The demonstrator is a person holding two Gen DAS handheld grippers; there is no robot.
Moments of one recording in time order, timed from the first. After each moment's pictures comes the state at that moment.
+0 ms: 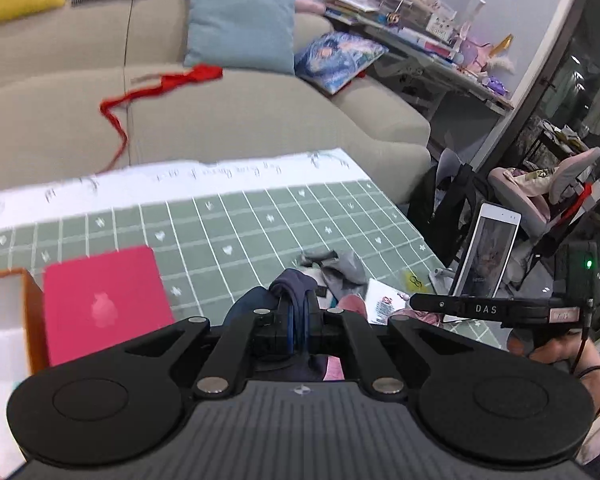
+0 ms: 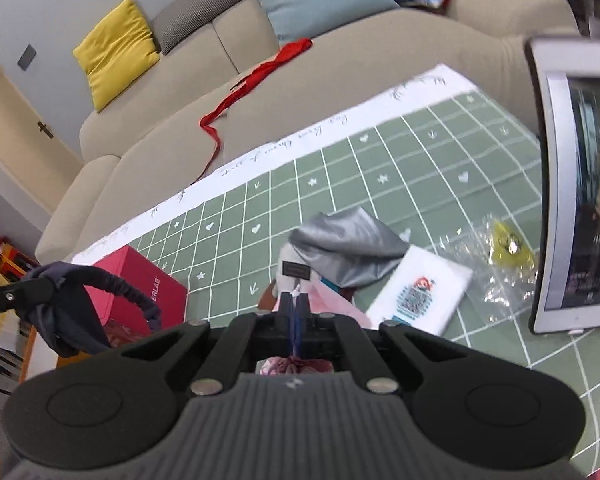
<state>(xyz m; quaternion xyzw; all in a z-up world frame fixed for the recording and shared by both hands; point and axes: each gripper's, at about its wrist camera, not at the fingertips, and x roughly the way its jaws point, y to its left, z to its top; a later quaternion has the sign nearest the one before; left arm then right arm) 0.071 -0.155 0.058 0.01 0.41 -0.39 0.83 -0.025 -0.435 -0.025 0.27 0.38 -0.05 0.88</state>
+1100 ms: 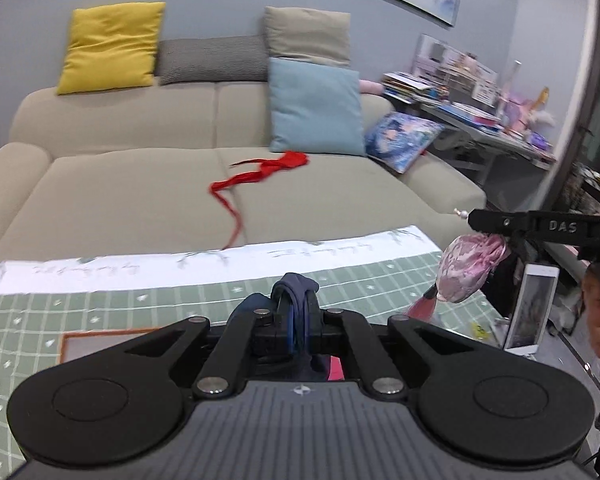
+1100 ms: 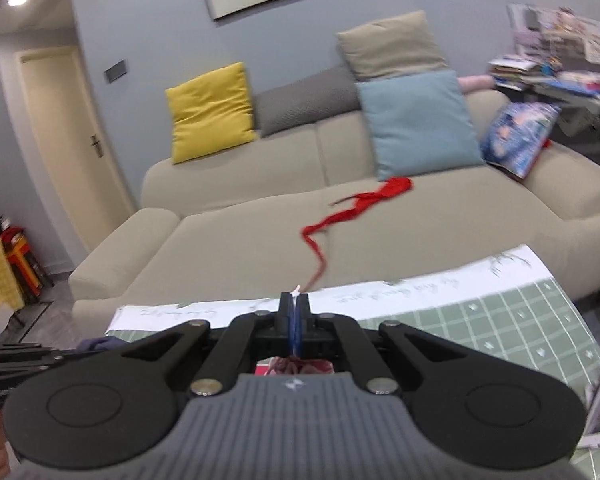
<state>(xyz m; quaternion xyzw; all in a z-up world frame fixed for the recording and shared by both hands) 0.067 -0.009 0.132 0.01 0.32 -0.30 0.90 0.015 -0.244 0.164 0.13 0.25 -0.02 0.96</state>
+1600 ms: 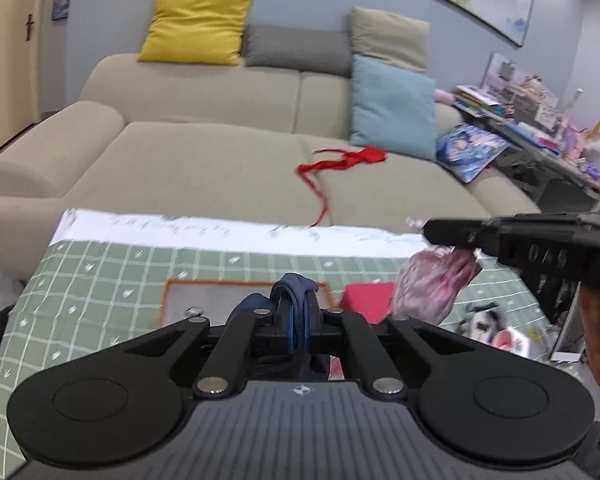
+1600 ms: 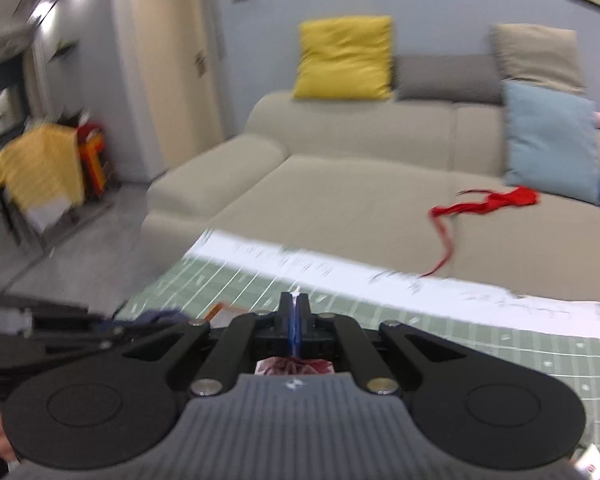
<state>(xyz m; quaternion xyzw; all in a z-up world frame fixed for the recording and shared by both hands) 0.078 0.098 0.094 -0.03 0.34 -0.22 0.91 0.079 -0.063 0.139 0.01 0.31 0.13 0.94</state>
